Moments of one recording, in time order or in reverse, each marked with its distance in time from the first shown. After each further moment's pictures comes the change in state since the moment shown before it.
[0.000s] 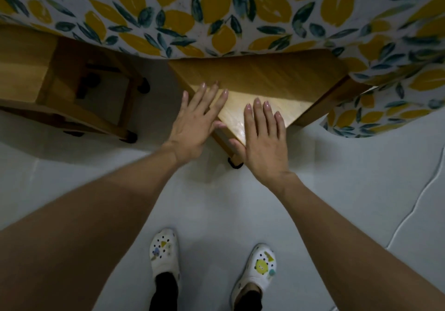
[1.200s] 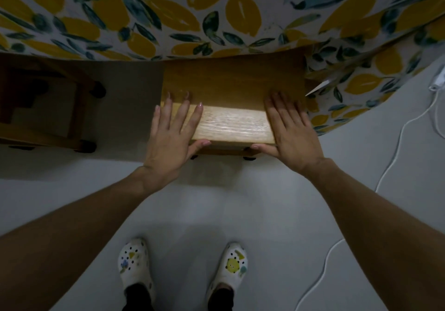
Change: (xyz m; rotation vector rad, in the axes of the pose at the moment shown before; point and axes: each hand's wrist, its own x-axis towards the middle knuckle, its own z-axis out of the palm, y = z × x) left_hand 0.024 0.075 0.009 -0.002 0.087 0.035; right_hand -0.005 0.185 -0.019 -0.046 -0.175 -0.107
